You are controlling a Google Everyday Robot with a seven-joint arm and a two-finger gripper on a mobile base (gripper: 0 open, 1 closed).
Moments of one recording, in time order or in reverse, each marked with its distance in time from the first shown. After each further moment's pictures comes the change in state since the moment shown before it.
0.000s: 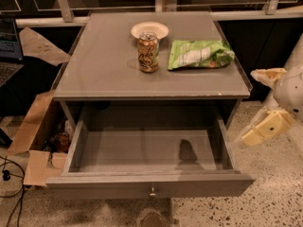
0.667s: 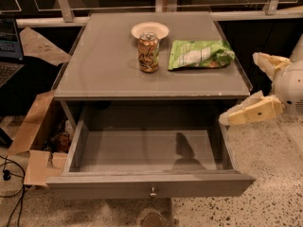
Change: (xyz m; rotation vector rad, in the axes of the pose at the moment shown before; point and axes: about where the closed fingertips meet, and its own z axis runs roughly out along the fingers) arm -0.040 -0.028 0.000 0.149 -0.346 0.078
